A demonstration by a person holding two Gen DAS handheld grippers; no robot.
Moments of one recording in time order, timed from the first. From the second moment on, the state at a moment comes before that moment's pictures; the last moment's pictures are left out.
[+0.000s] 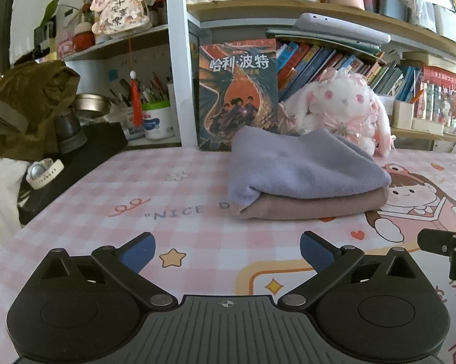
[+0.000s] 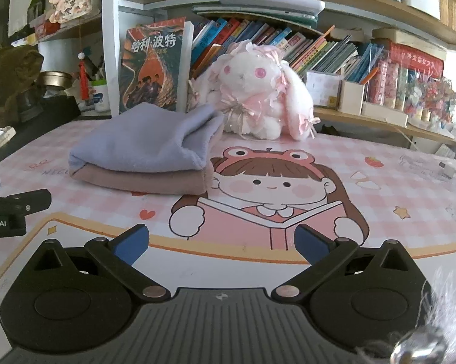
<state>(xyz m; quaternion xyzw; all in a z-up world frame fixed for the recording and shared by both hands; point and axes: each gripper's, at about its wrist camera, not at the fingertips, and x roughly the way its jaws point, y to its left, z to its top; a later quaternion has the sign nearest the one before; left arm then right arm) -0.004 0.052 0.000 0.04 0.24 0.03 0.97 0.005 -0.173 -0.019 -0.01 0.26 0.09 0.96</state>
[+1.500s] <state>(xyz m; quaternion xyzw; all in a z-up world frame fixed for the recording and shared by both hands) -0.002 0.045 -0.004 0.06 0.24 0.03 0.97 0.002 -0.168 -0.020 -0.03 0.24 0.08 0.97</state>
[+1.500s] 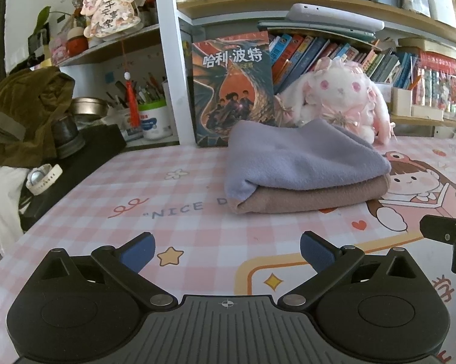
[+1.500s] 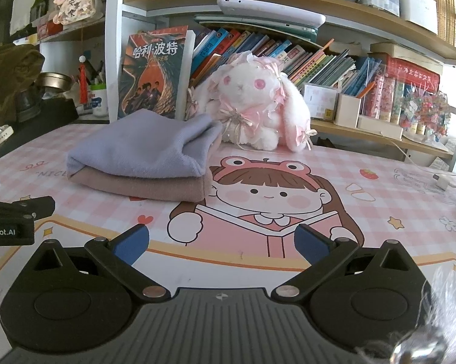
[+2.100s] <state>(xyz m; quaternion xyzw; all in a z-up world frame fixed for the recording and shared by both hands) 0.000 0.045 -0.005 0.06 0.25 0.03 0.97 0.004 -0.168 -0.020 -0.03 0.25 0.08 0.96</state>
